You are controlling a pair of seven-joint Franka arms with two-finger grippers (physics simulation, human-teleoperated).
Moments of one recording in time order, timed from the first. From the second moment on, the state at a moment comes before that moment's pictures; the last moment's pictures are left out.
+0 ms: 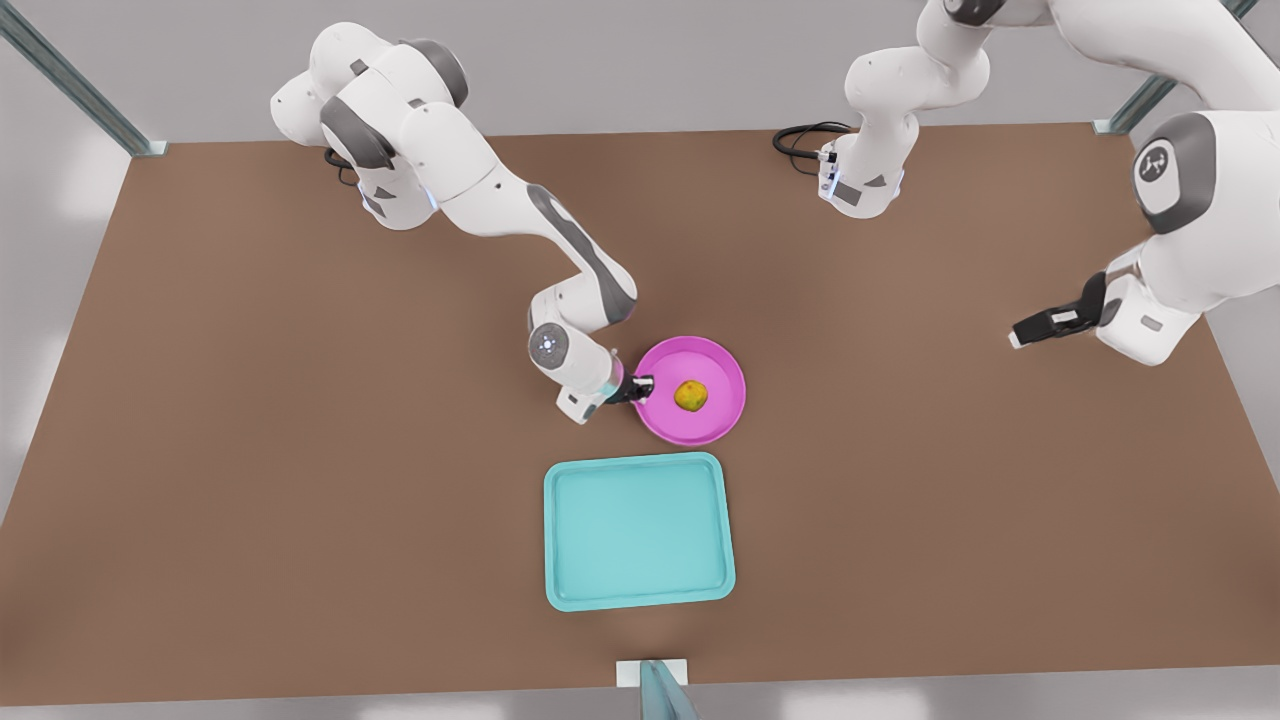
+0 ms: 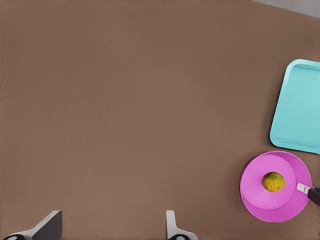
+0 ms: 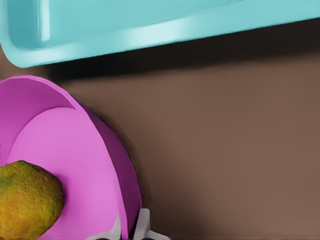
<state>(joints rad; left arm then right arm) 0.09 0.19 -0.07 -1.34 -0.04 1.41 -0.20 0.71 0.75 0.05 -1.68 0.64 2.61 0.17</state>
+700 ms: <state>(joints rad) 0.09 0.22 -0.04 -1.32 -0.04 1.41 -0.20 0.42 0.77 0.07 -1.44 0.65 2.56 0.14</state>
